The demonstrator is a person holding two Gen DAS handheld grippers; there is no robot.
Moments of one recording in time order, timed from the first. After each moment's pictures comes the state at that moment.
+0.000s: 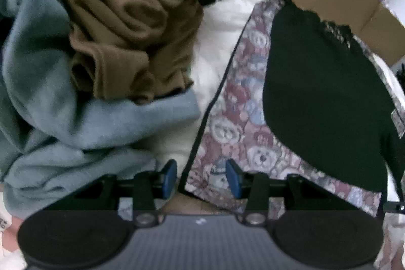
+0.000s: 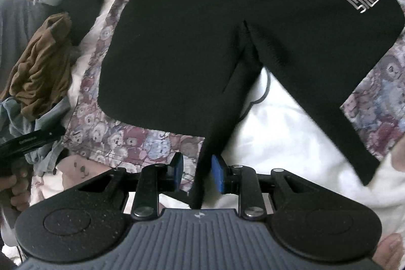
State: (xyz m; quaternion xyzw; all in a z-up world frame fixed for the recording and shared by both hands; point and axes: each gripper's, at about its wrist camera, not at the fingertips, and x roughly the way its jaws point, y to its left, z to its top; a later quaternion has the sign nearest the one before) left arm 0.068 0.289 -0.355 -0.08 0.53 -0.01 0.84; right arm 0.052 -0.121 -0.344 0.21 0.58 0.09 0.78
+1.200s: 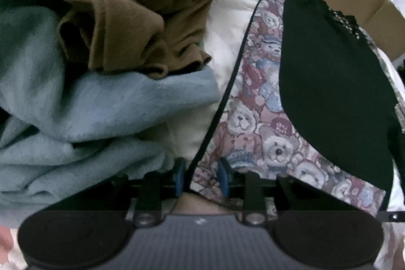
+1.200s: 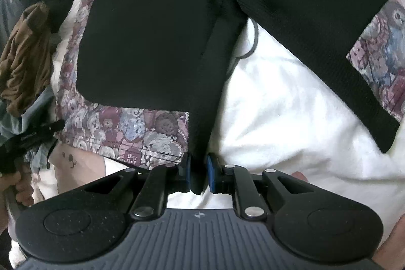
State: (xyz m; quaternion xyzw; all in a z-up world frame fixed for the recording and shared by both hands) left arm 0.070 0.304 -0.386 -0.10 0.55 -0.03 0.83; right arm 0.048 -0.125 -0.380 0.24 0.63 0.07 0.74
